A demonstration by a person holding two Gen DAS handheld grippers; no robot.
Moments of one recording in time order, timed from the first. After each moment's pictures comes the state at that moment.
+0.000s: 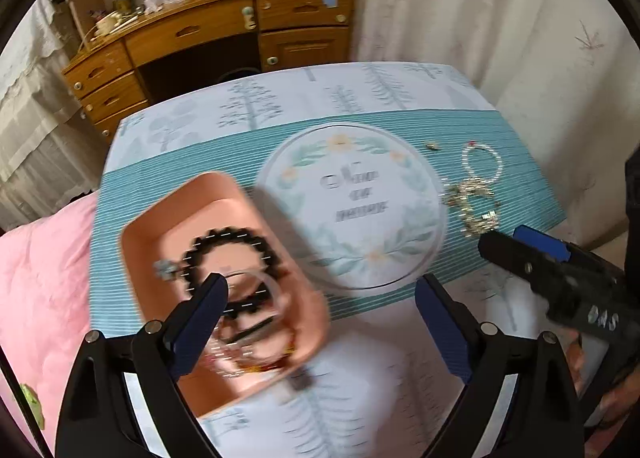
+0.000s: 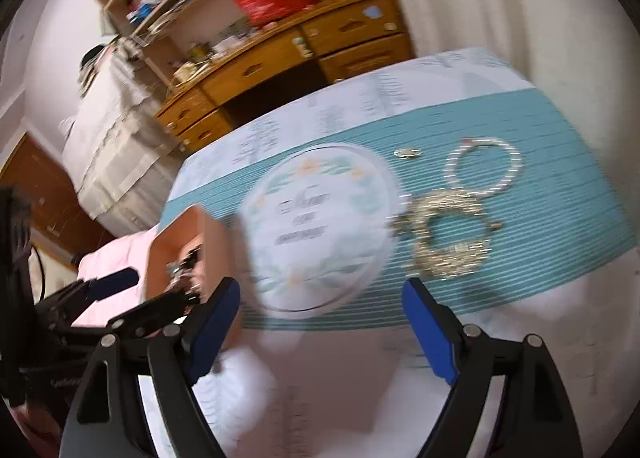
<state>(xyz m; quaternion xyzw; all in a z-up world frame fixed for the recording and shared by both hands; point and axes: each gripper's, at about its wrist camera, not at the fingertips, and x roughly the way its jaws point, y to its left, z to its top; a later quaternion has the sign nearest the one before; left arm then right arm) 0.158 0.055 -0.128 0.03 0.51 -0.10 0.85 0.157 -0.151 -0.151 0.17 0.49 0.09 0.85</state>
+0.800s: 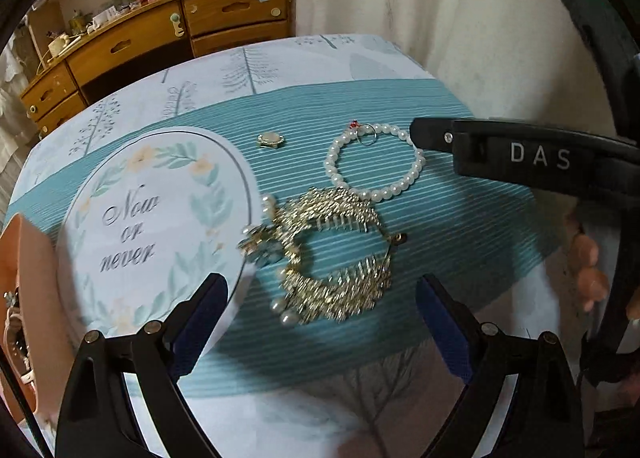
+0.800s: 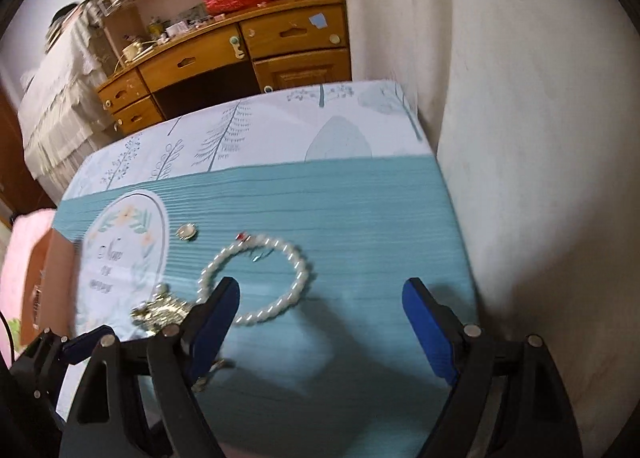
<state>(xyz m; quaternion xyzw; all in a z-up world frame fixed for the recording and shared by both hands) 0.194 -0.122 -0.207 0.03 0.50 -0.13 0.86 0.254 -0.278 -0.178 0.00 0.48 0.05 0.87</state>
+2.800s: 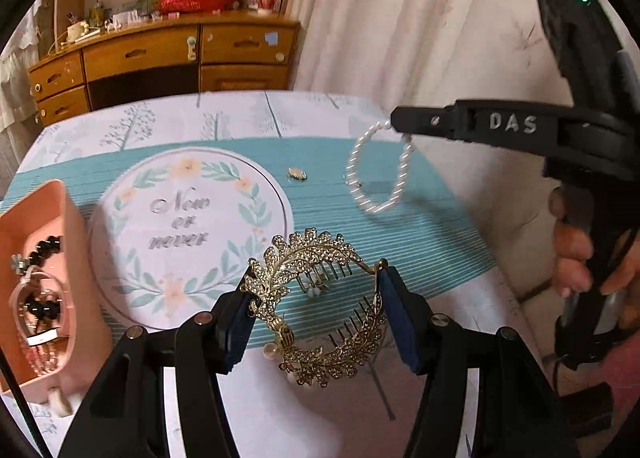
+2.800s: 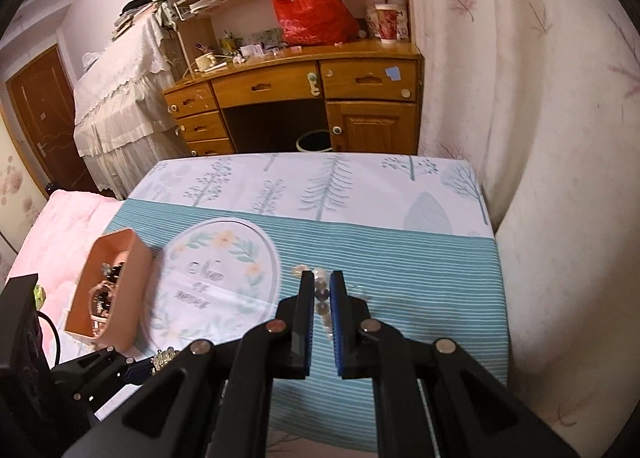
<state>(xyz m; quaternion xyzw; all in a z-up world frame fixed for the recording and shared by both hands) 0.140 -0.049 -0.157 -0.07 0.42 -0.17 0.89 0.224 -0.209 -0.103 0.00 0.42 0.15 0.89</state>
